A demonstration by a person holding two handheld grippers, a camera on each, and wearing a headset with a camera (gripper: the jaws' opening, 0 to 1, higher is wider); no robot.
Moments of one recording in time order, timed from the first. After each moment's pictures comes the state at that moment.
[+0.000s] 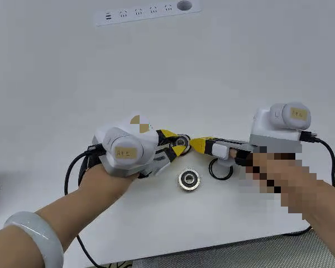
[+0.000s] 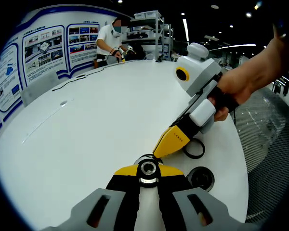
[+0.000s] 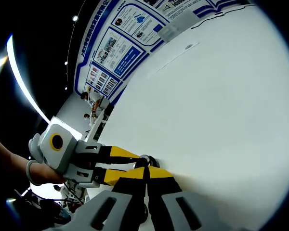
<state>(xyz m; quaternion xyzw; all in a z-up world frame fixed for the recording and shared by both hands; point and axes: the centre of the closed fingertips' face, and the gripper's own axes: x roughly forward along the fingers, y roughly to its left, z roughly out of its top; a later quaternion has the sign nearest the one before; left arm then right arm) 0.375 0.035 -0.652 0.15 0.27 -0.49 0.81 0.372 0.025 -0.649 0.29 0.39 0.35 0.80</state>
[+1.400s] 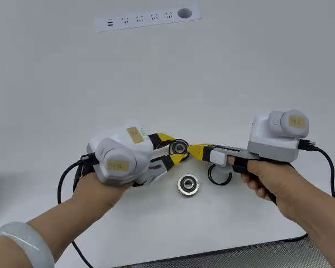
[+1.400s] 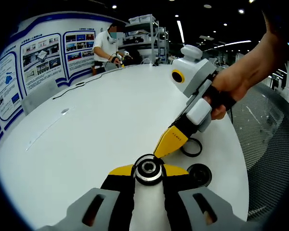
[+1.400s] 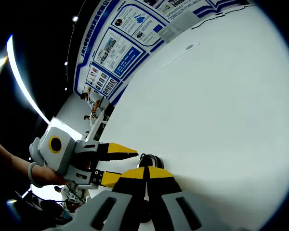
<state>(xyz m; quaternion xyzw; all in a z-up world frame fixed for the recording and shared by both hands) 0.369 0.042 -0.642 0.17 0.24 -0.50 0.81 0.370 0.024 -0.648 0.29 0.39 0.34 0.80</state>
